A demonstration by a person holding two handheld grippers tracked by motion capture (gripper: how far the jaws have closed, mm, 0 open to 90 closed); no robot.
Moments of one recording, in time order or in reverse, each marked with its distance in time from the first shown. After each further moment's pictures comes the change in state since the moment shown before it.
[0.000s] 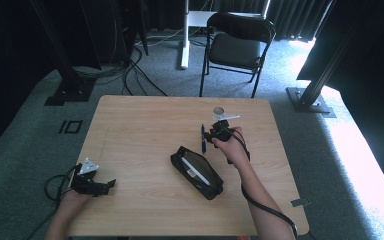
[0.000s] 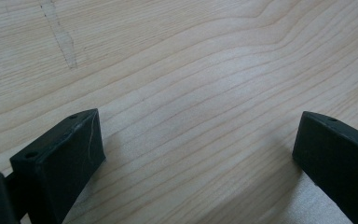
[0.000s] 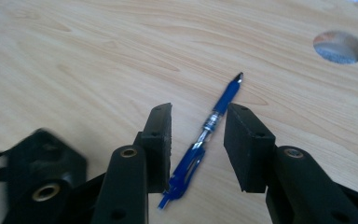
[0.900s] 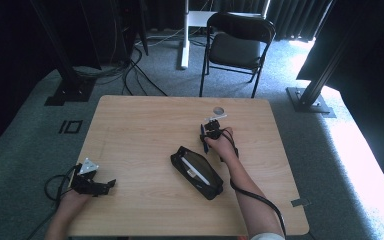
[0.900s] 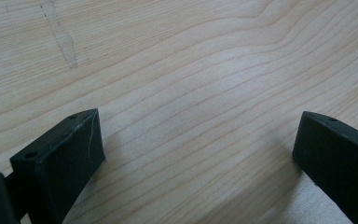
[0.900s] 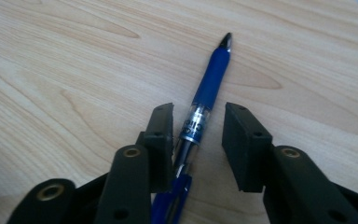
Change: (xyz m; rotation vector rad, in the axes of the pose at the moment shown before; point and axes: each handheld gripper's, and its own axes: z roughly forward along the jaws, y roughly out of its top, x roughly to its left) left arm 0.000 0.000 0.000 0.000 0.000 0.000; right arm -0.010 -0.007 0.068 0.131 -0.077 0.015
